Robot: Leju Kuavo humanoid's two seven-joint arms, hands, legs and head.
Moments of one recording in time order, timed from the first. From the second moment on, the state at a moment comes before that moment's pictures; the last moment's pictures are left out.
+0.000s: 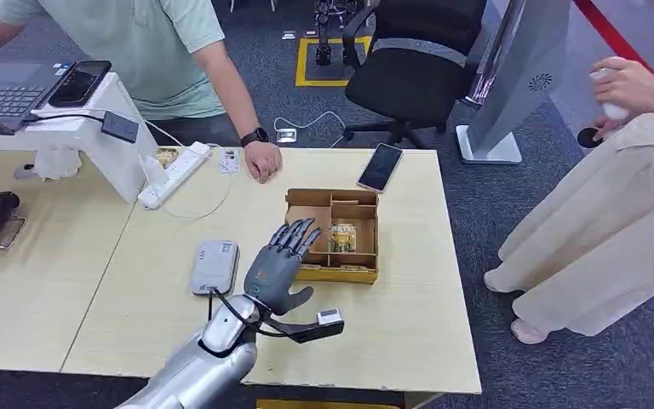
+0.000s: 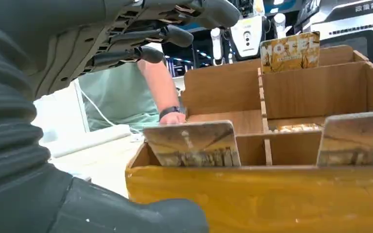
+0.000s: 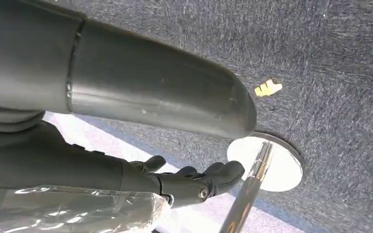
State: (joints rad) left arm -0.44 -0.08 -0.75 -0.88 -1.11 0.53 -0.18; right arm -0.04 0.17 -0.88 -0.29 1.56 -0.69 -0.17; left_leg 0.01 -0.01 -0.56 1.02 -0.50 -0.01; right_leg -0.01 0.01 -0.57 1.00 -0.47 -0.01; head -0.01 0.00
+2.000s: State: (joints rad) left arm -0.51 -0.06 -0.75 -0.89 -1.00 0.31 -0.20; right arm -0.03 0.17 -0.88 -0.29 1.56 -0.69 -0.18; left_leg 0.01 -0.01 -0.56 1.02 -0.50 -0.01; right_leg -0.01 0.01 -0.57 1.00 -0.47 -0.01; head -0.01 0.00
